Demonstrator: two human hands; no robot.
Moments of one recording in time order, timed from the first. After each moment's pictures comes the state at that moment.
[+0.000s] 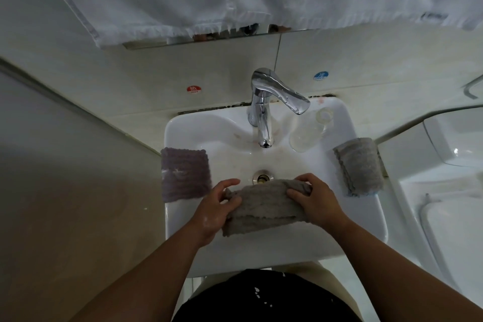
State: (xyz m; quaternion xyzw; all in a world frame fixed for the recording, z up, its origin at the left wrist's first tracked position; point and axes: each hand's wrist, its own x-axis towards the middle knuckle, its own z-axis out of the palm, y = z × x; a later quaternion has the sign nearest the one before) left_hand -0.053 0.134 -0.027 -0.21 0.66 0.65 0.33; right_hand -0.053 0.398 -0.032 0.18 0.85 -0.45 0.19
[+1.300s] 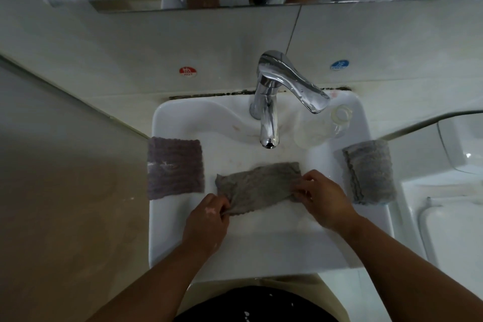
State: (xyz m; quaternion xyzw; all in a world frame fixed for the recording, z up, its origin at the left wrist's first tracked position) left_hand -0.020 0.132 -0.092 -0.02 0.95 0.29 0.14; right_hand -0.071 0.433 -0.079 -0.08 0.95 -0.24 0.16
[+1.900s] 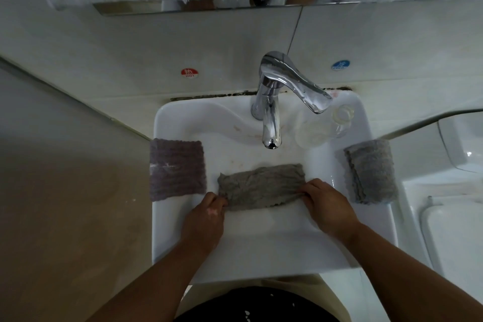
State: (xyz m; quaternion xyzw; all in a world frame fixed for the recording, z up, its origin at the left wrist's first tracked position) left_hand -0.023 0.119 -0.106 0.04 0.97 0.22 0.10; right_hand -0.054 0.438 -0.093 -0.07 0.96 -0.20 0.16
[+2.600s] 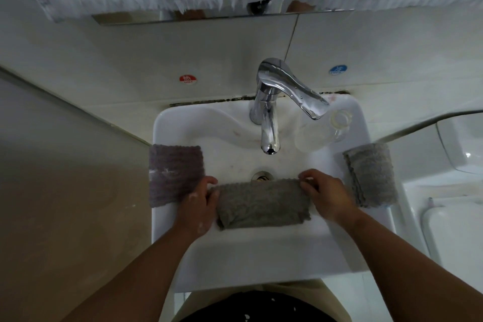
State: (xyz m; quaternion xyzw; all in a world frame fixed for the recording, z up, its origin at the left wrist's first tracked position) left_hand -0.066 0.109 -0.079 -0.09 0.90 0.39 0.18; right_hand -0.089 0.433 -0.071 0.08 0.91 -0.35 0.23
